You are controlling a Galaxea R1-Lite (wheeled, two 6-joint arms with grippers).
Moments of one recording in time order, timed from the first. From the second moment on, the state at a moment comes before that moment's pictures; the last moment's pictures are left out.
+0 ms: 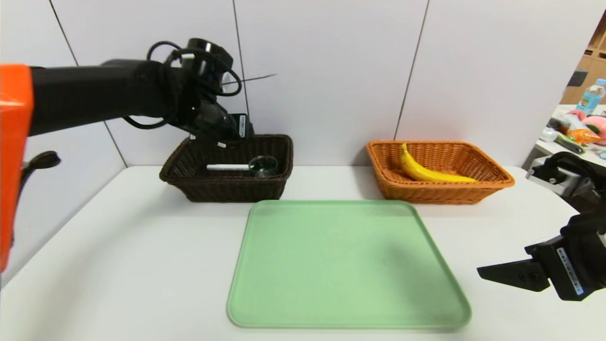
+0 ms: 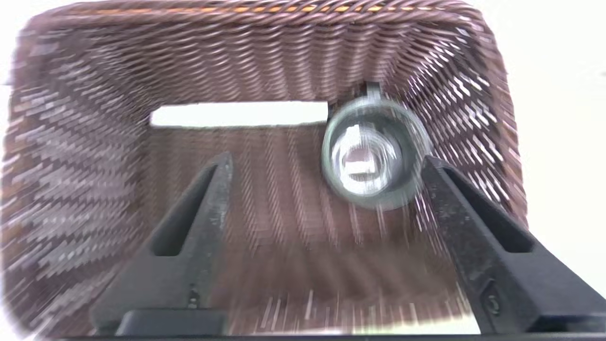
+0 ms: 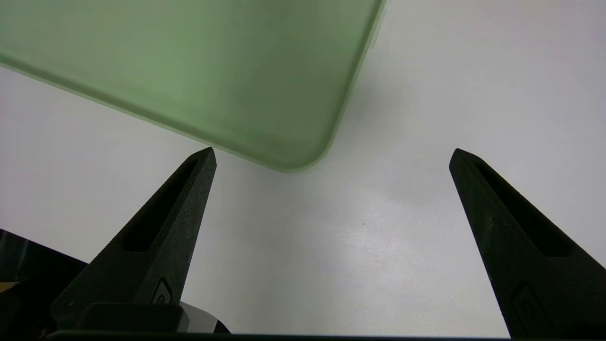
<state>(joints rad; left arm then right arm) -0.38 2.07 -1.97 0.48 0.22 -0.24 0.34 1.27 -1.00 0.62 0.05 0.01</state>
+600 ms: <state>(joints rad) -0.45 1.55 -1.51 0.71 0.22 -0.28 0.33 1.04 -0.99 0.68 0.02 -0.01</state>
